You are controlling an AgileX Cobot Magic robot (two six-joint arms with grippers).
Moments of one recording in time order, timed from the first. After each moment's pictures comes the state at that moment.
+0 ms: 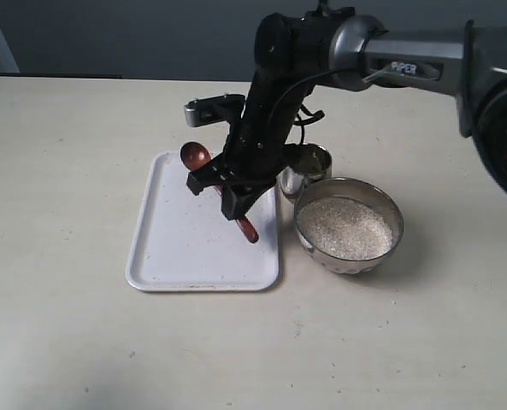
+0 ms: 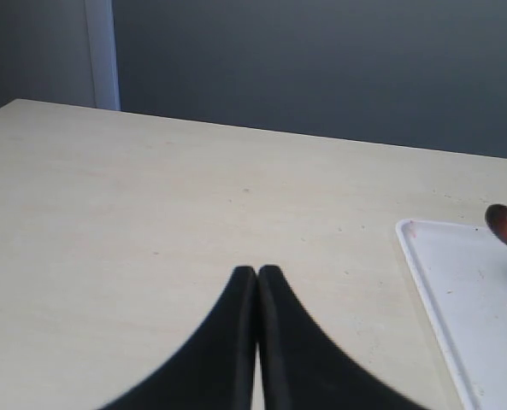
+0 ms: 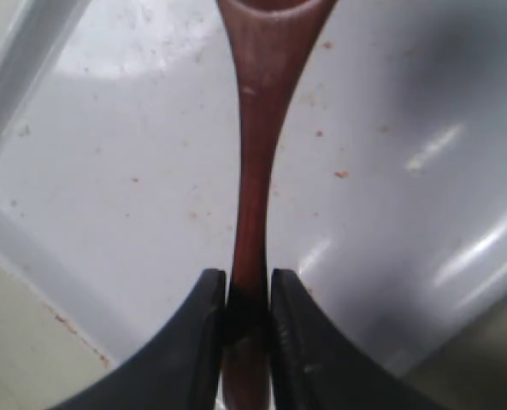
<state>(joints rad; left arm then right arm) -0.06 0.05 0.00 -0.18 0.22 0.06 0.74 2.27 -1.79 0.34 1.11 -0.24</state>
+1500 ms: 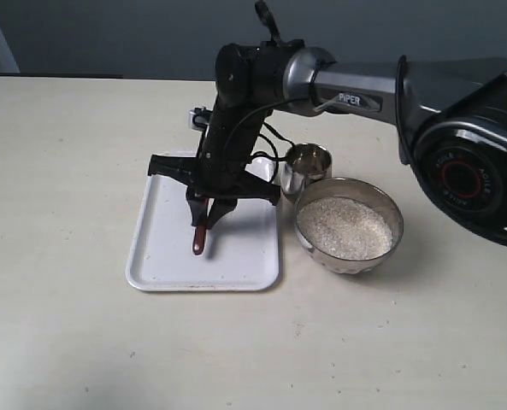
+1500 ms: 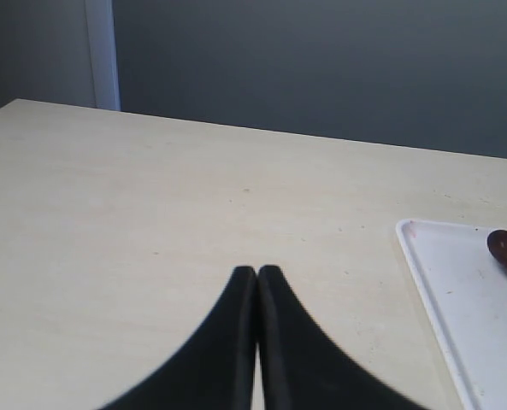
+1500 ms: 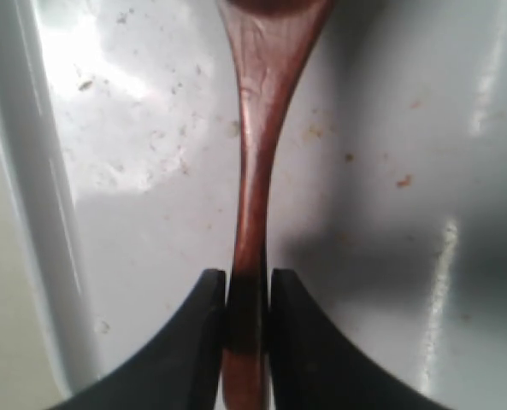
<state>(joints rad) -0.06 0.05 0.00 -0.18 0.22 0.06 0.80 2.37 -1.89 0.35 1.05 0.52</state>
